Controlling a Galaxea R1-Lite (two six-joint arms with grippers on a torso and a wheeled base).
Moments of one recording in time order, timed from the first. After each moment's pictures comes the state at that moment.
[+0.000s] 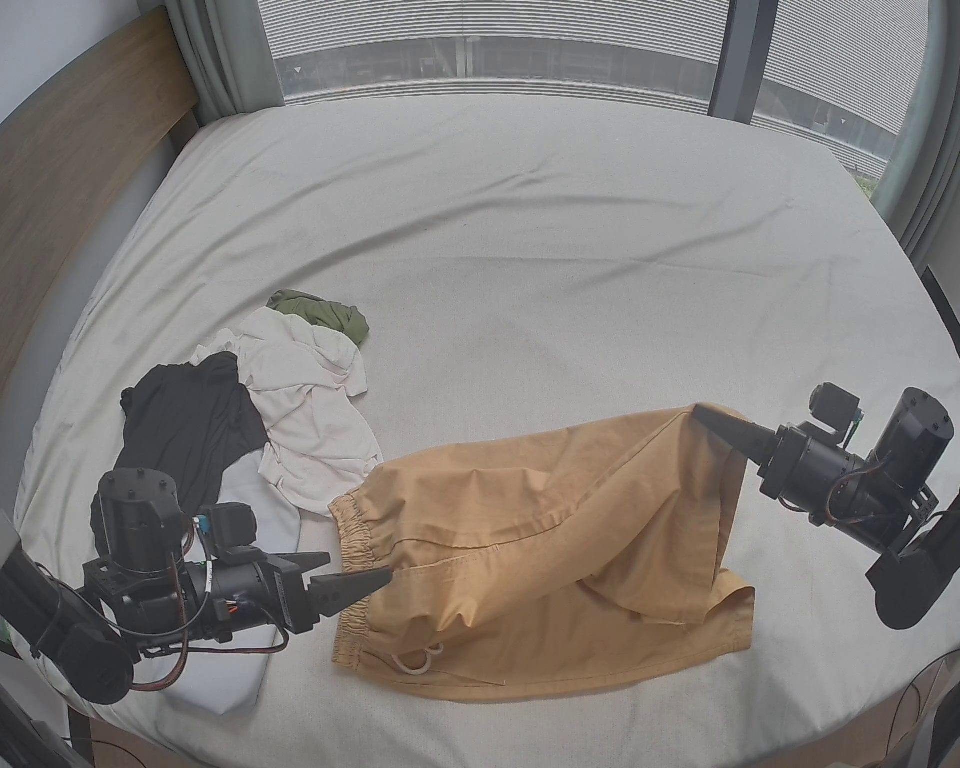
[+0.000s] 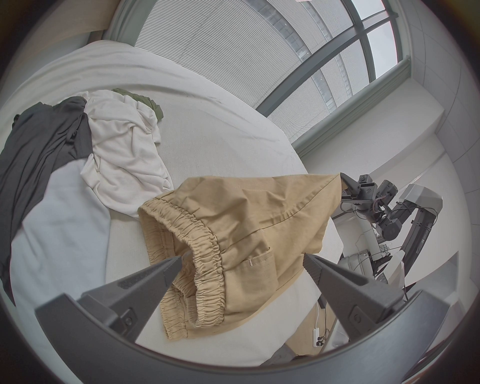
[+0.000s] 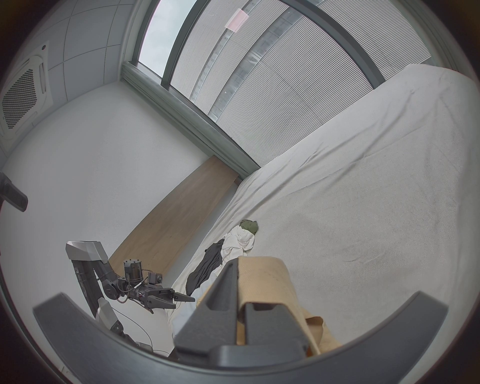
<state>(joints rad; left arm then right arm) -0.35 1.75 -0.27 -1.04 -0.43 -0.33 0.27 1.81 -0.38 -1.54 0.57 0.54</state>
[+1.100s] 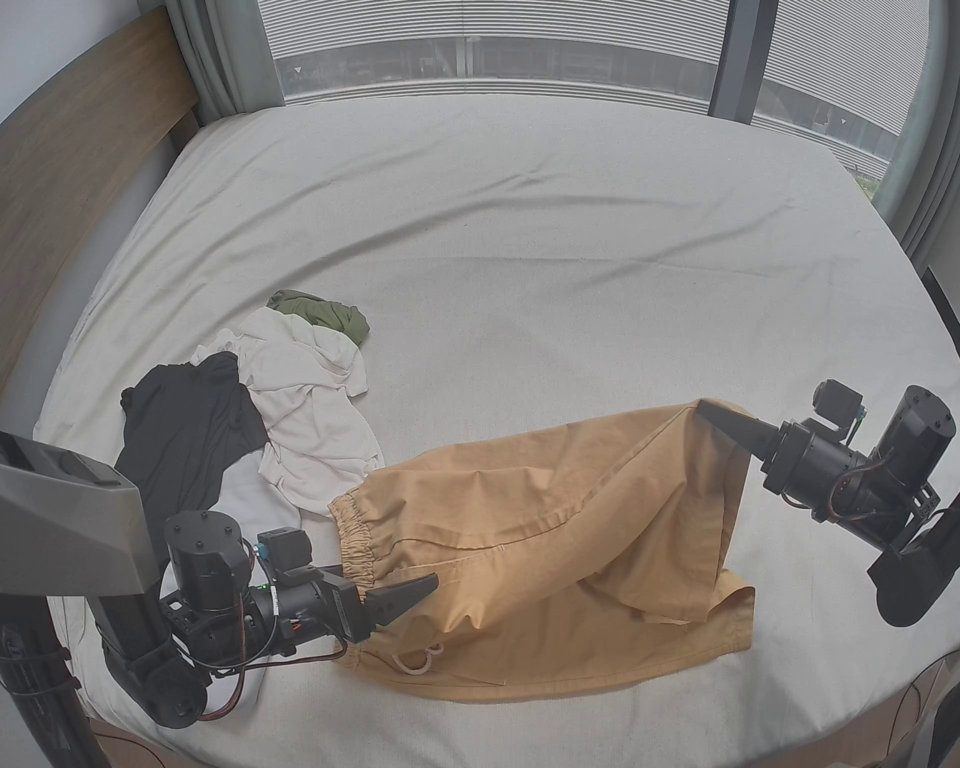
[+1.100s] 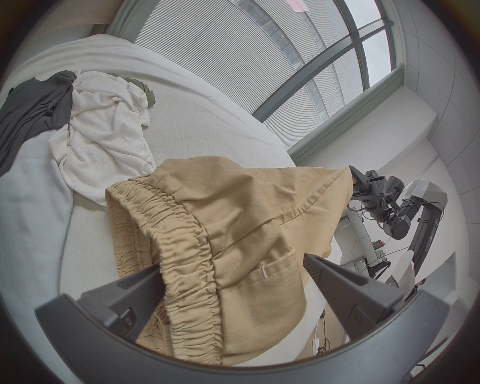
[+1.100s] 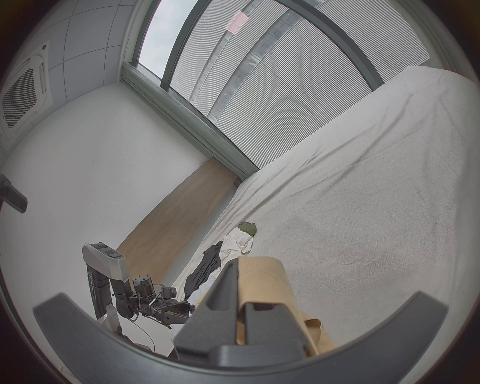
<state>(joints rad) -0.43 2.10 -0.23 -1.55 -0.38 -0.41 0.25 1.80 -0.38 -1.54 0.57 0.54</state>
